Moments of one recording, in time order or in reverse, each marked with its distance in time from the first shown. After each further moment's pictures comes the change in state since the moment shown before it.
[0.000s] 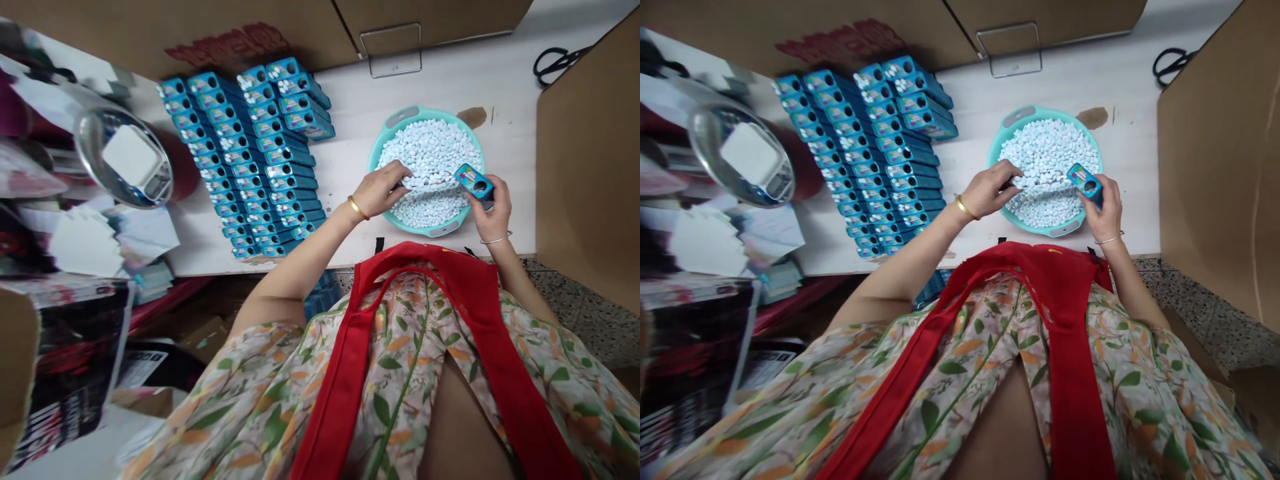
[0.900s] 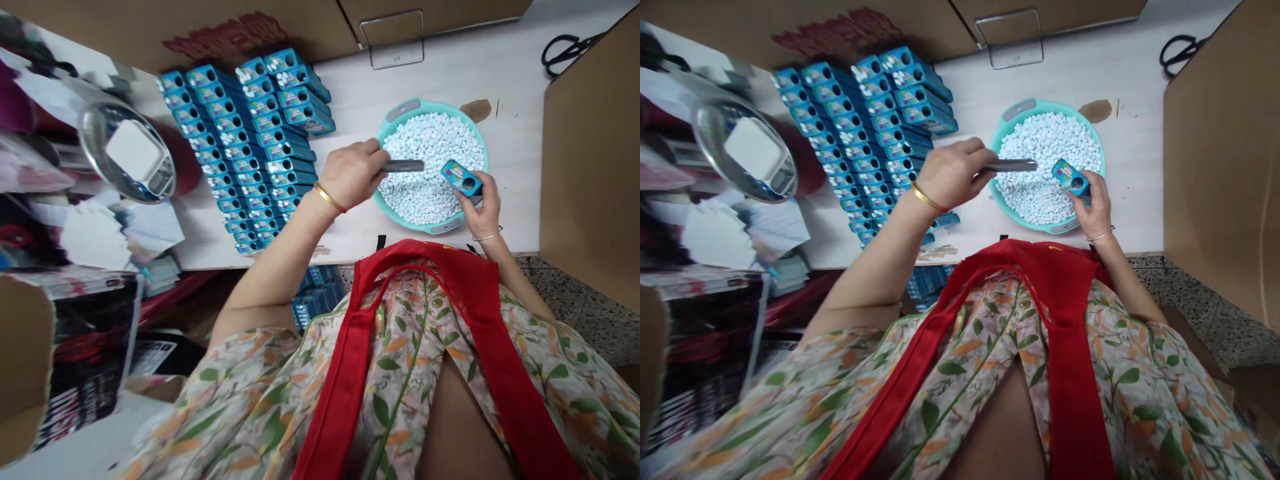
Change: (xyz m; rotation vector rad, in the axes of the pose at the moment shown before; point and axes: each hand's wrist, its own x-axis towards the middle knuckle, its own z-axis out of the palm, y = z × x) left_hand -0.017 0.017 -0.056 0.382 0.031 -0.043; right_hand 0.001 -0.006 0.023 0.029 -0.084 -0.029
